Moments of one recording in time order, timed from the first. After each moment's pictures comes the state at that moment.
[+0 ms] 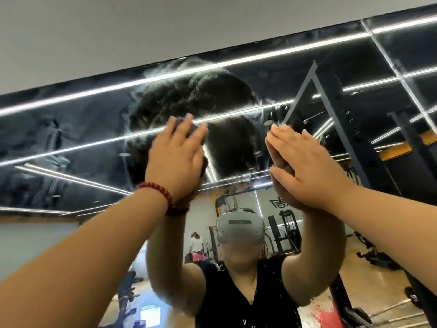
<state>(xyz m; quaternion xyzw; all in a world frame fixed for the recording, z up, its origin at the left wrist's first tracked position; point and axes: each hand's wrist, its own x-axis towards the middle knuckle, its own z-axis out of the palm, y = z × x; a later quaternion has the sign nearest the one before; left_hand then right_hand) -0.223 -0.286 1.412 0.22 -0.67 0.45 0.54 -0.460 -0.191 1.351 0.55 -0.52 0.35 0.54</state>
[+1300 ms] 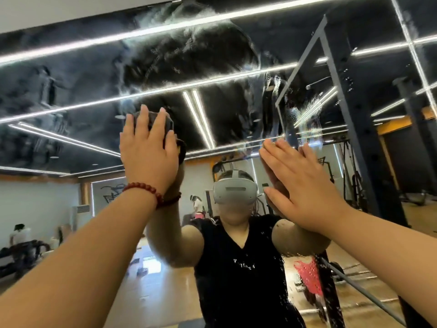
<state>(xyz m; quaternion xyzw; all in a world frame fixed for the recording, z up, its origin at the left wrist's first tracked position) -0.201 -0.300 1.340 0.35 -0.66 0.29 0.59 -0.450 -0.196 1.247 0.59 -0.53 0.33 0.51</state>
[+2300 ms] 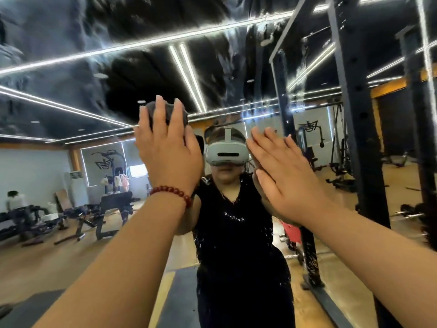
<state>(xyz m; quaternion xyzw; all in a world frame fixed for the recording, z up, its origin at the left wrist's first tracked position) -0.257 -0.284 1.245 0.32 -0.65 0.24 0.64 -0.437 -0.185 1.177 0.63 -0.52 0.38 0.42</state>
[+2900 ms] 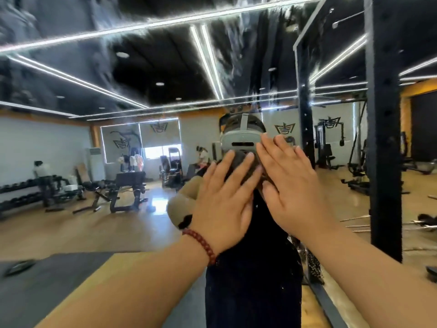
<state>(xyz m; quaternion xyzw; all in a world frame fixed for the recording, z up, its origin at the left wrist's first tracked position) -0.295 -0.263 1.127 0.16 -0.77 0.36 0.50 -0.441 -0.180 1.140 0.63 -0.52 0.41 0.41</state>
